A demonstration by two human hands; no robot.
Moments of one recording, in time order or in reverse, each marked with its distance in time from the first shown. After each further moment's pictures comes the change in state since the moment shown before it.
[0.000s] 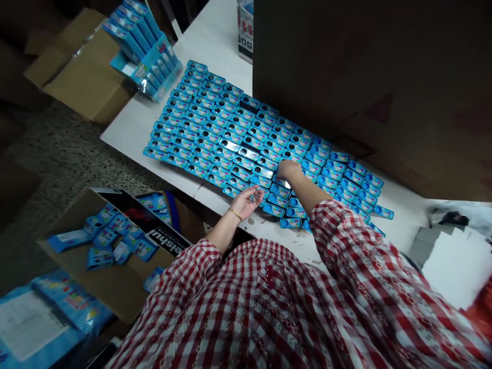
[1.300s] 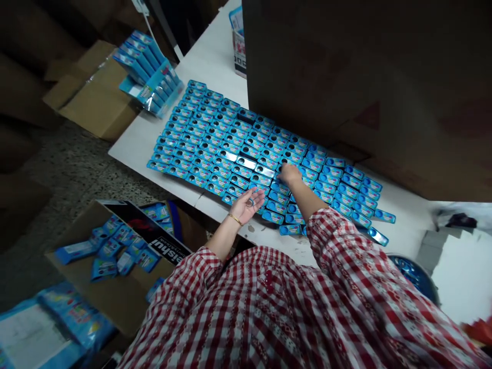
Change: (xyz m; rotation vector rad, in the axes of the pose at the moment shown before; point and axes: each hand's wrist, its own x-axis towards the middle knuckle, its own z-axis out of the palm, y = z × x) left_hand 0.001 0.004 0.016 -0.025 -0.059 0.049; right_hand 0.013 0.018 -0.001 0.228 0.076 0.148
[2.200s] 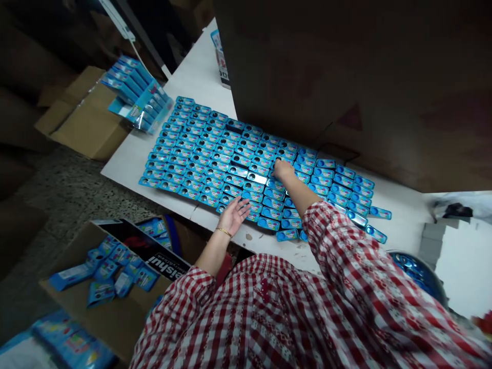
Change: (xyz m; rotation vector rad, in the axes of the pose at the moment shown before) left_hand -0.005 0.009 -0.014 0.148 0.121 0.088; right_hand 0.024 0.004 -0.019 0.018 0.034 -0.040
